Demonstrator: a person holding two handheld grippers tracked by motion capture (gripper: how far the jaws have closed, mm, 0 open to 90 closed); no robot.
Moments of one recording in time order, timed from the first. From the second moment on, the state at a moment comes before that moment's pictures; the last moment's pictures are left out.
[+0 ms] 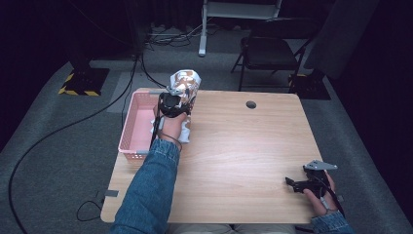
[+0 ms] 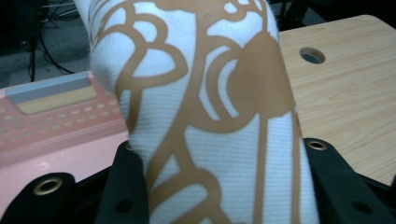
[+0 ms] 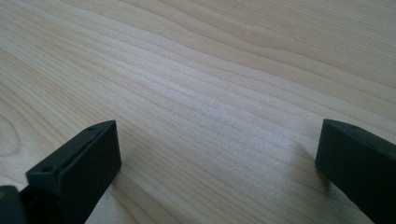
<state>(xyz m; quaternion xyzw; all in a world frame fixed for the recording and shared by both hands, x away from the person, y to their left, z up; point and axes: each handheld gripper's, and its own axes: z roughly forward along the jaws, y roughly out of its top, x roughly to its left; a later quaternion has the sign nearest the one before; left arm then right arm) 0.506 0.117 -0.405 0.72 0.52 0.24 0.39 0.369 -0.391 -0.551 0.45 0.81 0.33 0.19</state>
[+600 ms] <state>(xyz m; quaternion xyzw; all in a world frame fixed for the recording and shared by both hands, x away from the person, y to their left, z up) 0.498 0.081 -0.390 0.73 0.49 0.23 0.42 0.369 -0.391 -0.551 0.45 0.81 0.33 0.19</state>
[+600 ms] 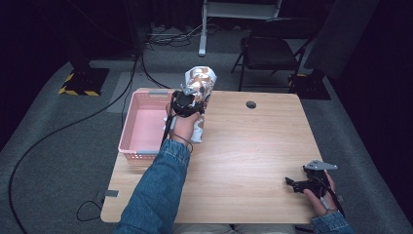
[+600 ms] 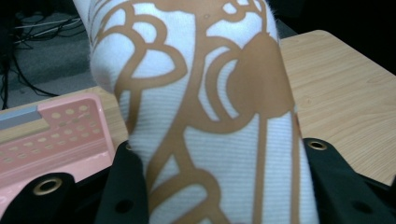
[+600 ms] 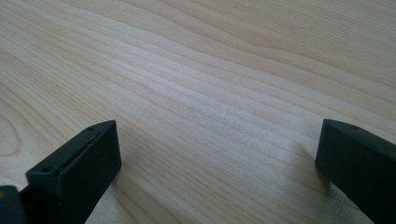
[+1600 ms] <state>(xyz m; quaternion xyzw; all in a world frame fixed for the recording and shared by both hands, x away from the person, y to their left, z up) 0.494 0.035 -0.394 0.73 0.46 0.21 0.46 0.369 -0.391 -0.551 0.45 0.81 0.33 0.19</state>
